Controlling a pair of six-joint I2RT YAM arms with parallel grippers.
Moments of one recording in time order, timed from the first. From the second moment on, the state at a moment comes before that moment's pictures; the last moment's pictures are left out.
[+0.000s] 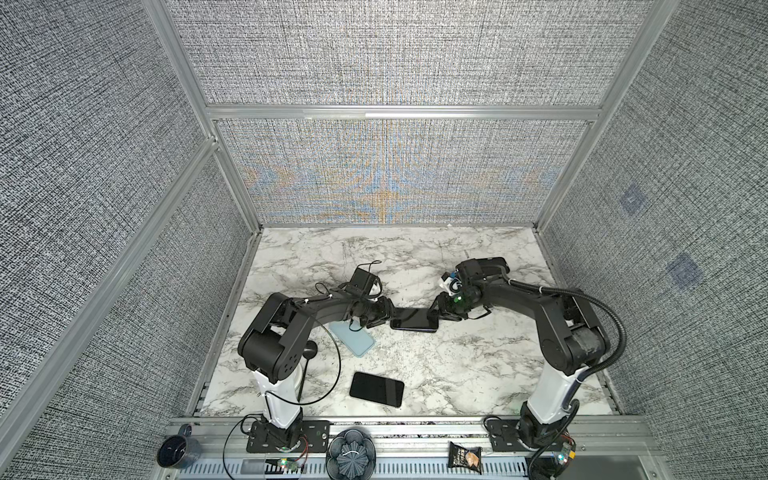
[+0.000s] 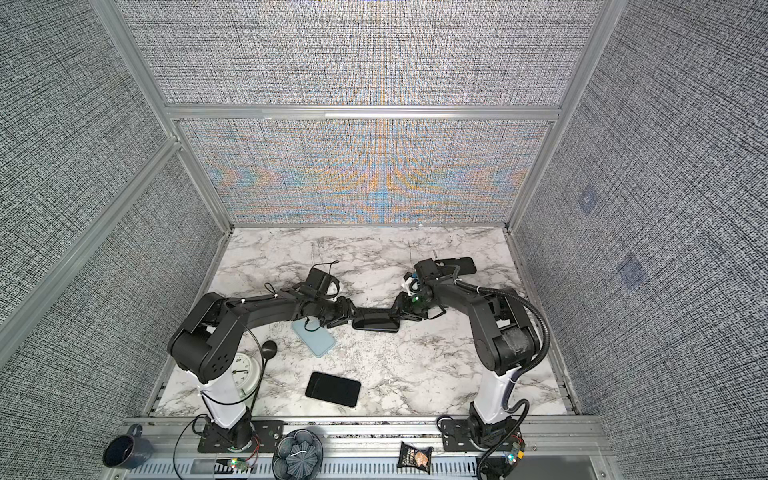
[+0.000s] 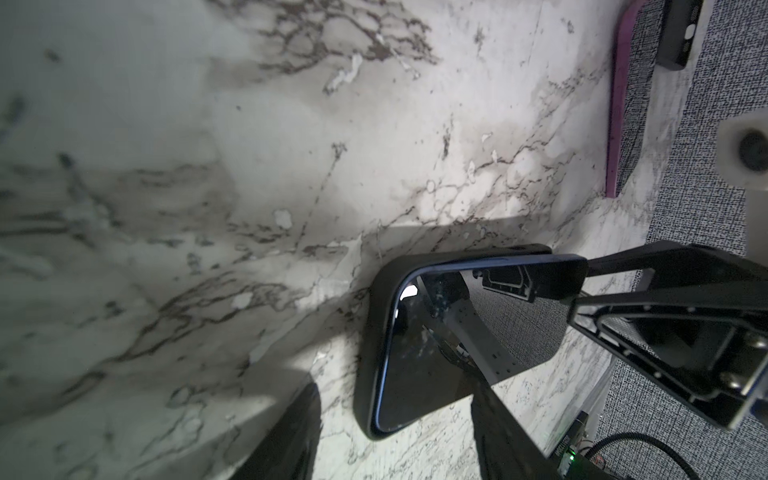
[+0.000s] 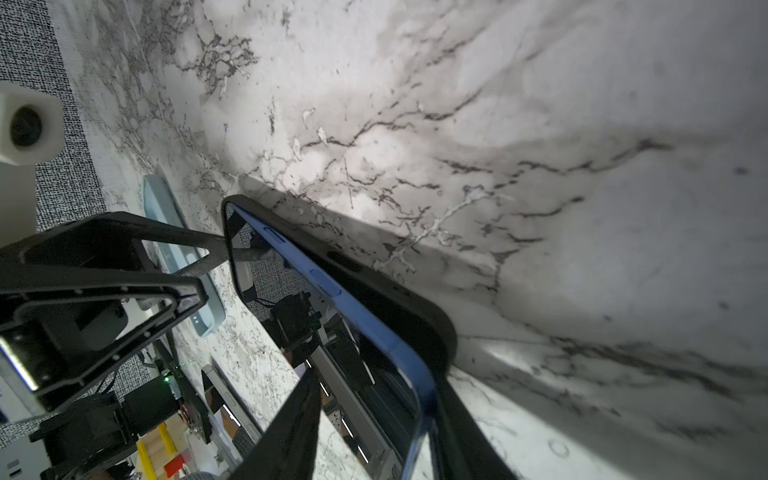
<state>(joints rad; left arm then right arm) -0.56 1.82 0.98 -0.19 0.50 -0.73 0.34 1.82 1.07 -0.46 -0.57 0.38</state>
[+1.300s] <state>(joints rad) -0.57 1.83 1.00 -0.24 0.50 -0.66 0.46 1.58 0.90 -0.49 -0.31 0.44</state>
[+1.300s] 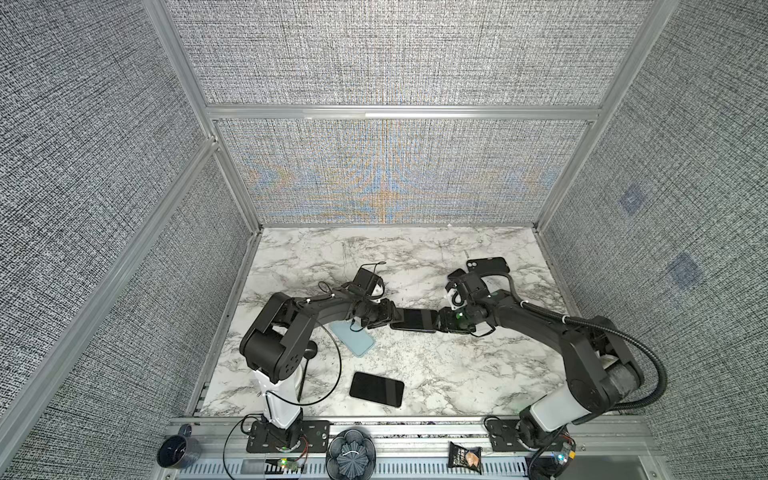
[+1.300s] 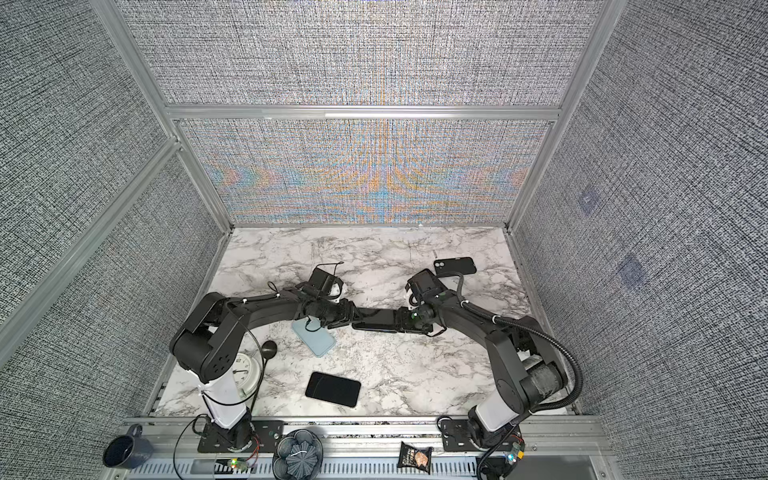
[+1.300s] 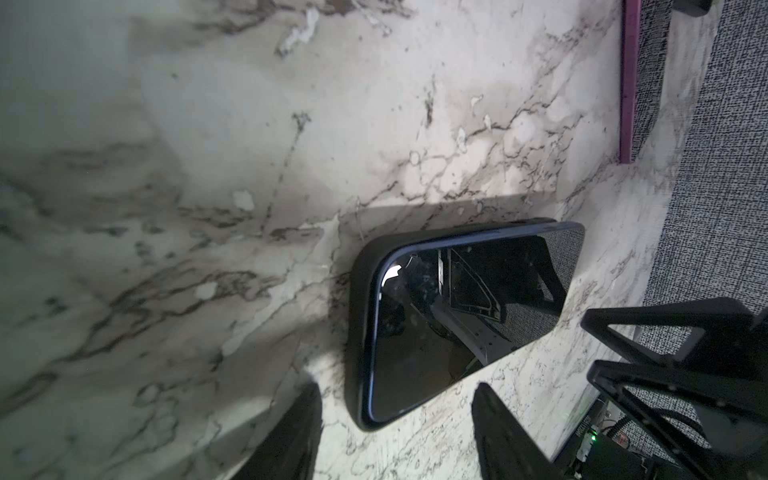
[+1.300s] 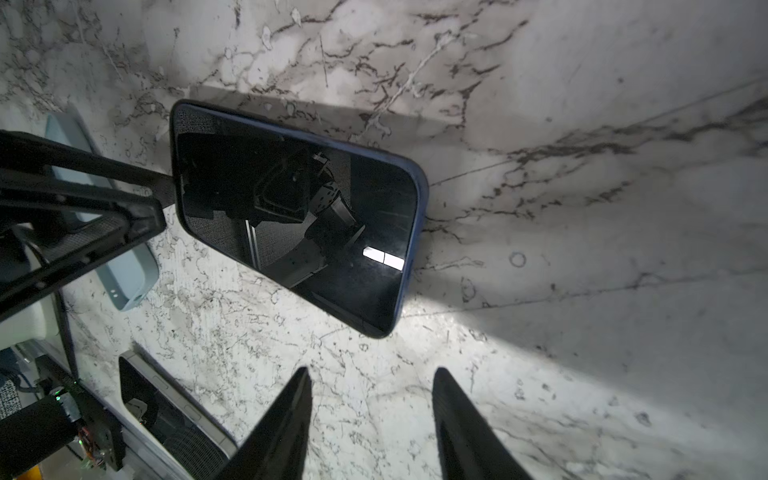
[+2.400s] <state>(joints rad) -0.58 1.84 1.01 -0.25 0.50 -0.65 0.48 1.64 0.91 -0.41 -0.30 0.46</state>
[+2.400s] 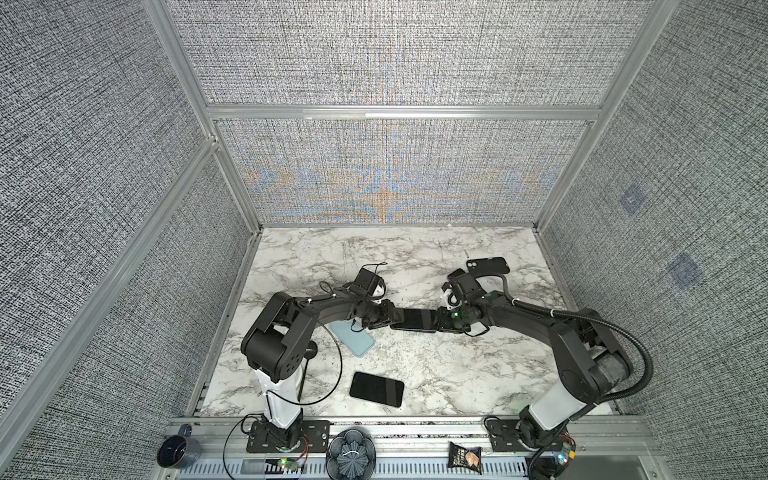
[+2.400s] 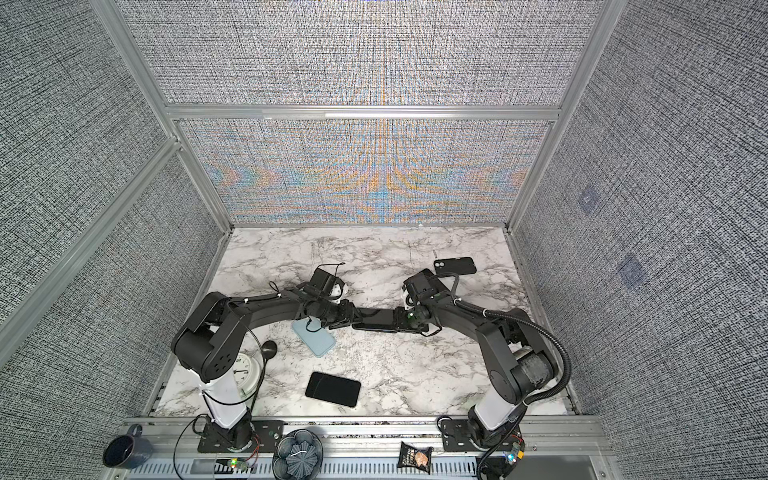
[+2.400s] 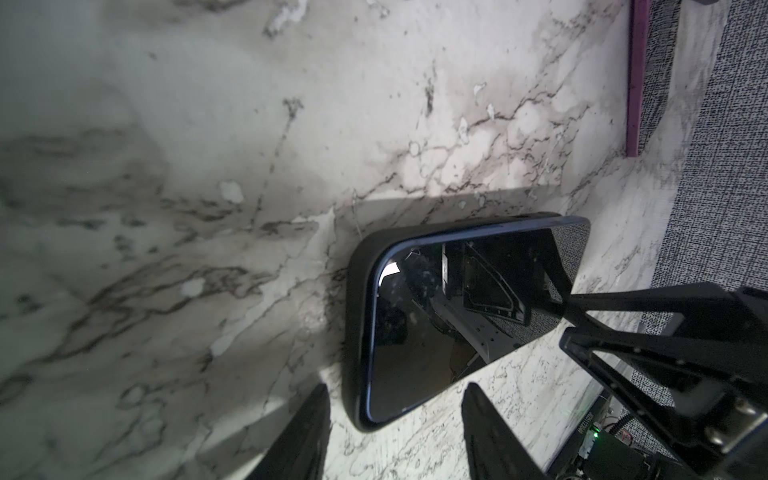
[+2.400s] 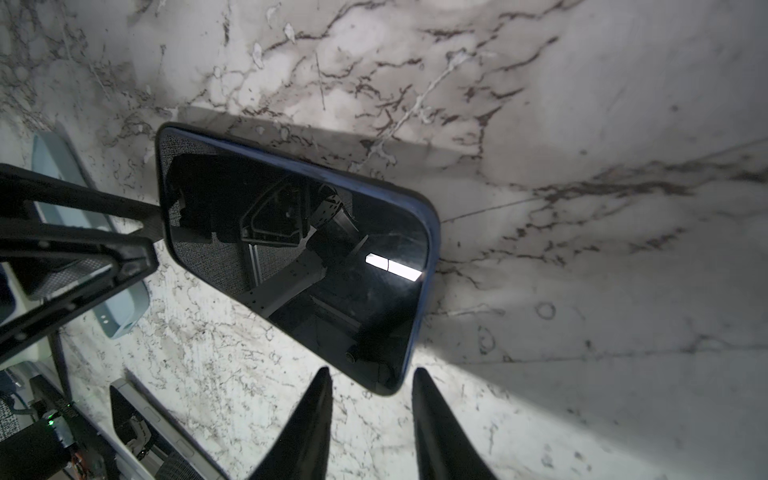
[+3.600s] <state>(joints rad) -0.58 1.86 1.02 -0.23 0.50 -0.65 0.51 1.68 0.92 -0.42 -0.28 0.50</state>
